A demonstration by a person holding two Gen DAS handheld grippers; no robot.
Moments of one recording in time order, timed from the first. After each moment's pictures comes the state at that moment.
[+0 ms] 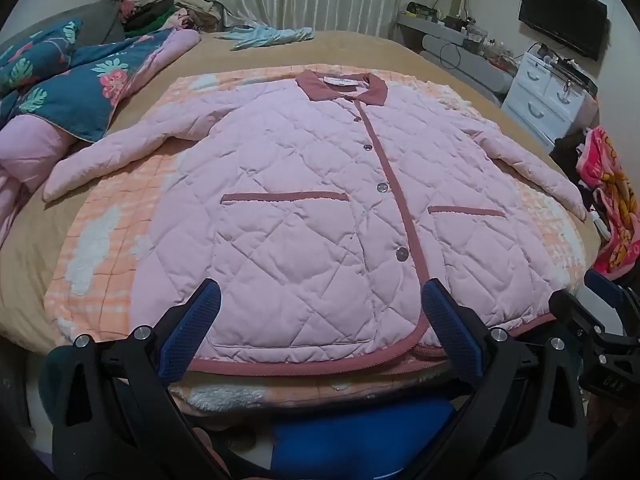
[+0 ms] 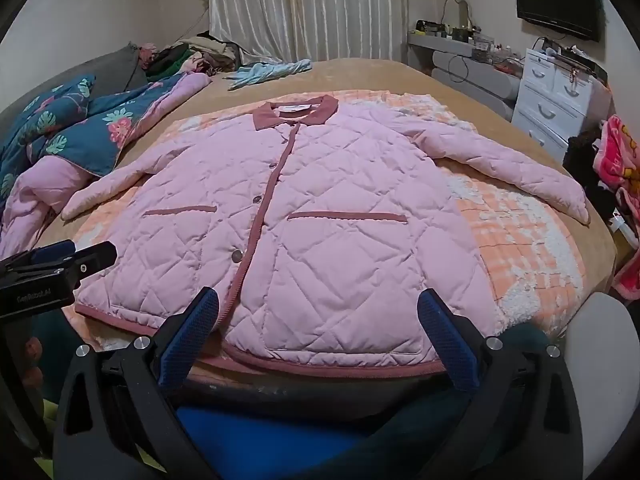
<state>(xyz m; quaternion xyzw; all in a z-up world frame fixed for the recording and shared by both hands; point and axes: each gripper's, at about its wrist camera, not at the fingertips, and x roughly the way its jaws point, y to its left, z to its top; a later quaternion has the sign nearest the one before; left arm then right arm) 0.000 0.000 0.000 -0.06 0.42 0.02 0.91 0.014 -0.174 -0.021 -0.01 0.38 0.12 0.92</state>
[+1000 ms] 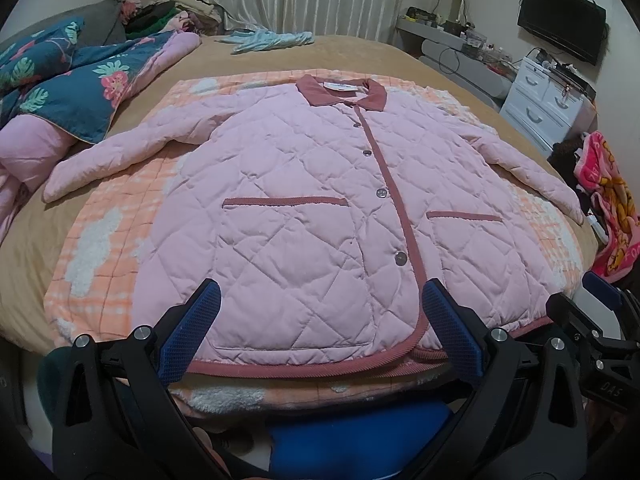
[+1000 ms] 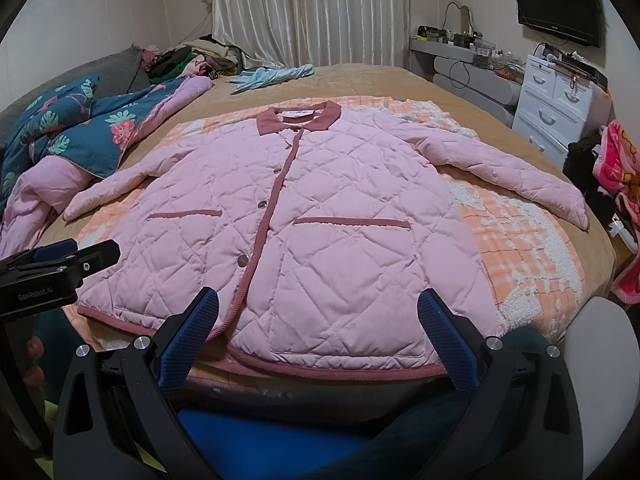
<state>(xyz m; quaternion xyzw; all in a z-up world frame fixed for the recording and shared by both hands) -0.001 0.003 0.007 -0.07 0.41 0.02 0.91 0.011 -0.166 -0.016 -0.02 0.37 0.12 0.92</state>
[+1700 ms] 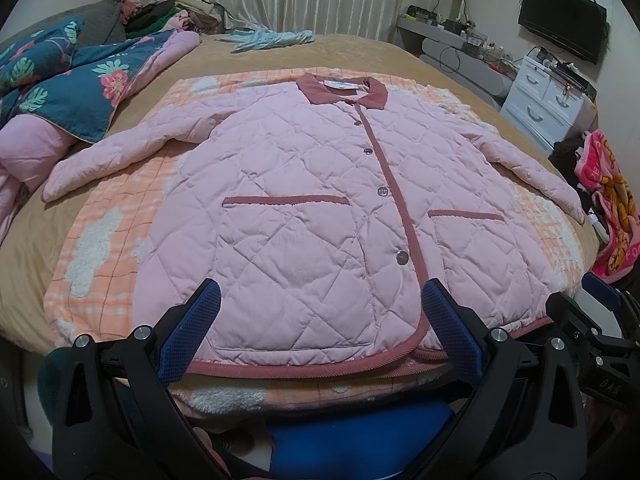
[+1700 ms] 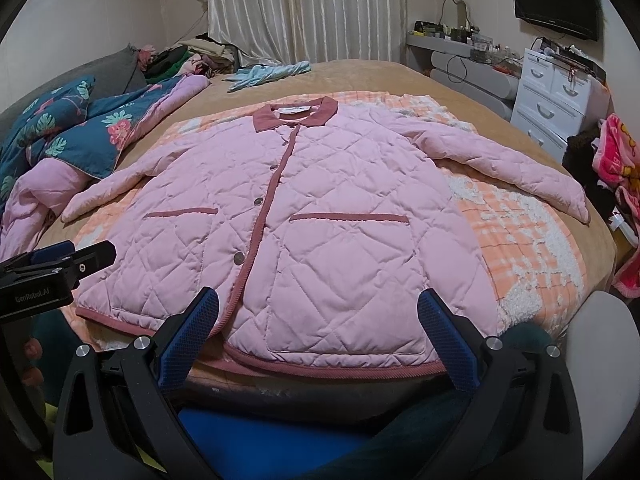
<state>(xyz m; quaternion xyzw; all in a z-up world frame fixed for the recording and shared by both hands) -0.002 0.003 0.007 -0.07 0.41 0.02 0.91 0.013 -0.169 -0.021 -0.01 0.37 0.12 0.92</state>
